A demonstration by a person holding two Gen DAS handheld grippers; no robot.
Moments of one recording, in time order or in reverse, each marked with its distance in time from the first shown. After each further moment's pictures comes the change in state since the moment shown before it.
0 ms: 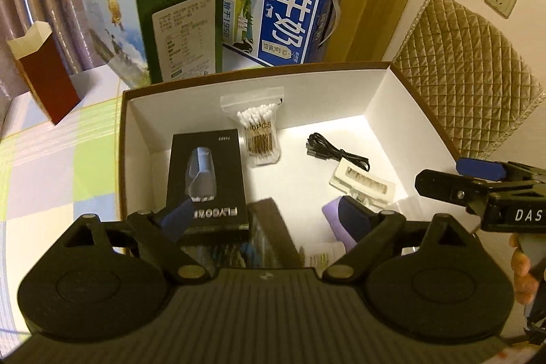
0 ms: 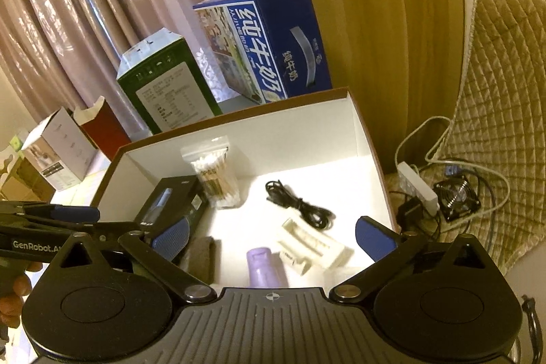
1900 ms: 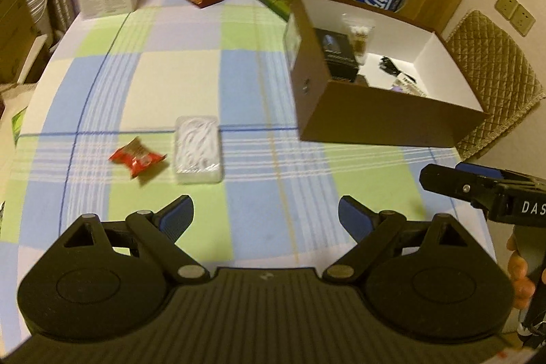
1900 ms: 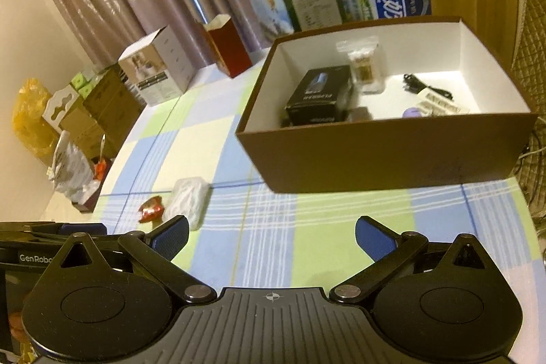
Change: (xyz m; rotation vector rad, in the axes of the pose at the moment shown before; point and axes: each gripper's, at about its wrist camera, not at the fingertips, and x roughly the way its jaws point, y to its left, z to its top) left arm -0.173 0.106 -0.202 -0.238 0.031 0.095; right arm -0.074 0.175 -0.150 -0.085 0.121 0.133
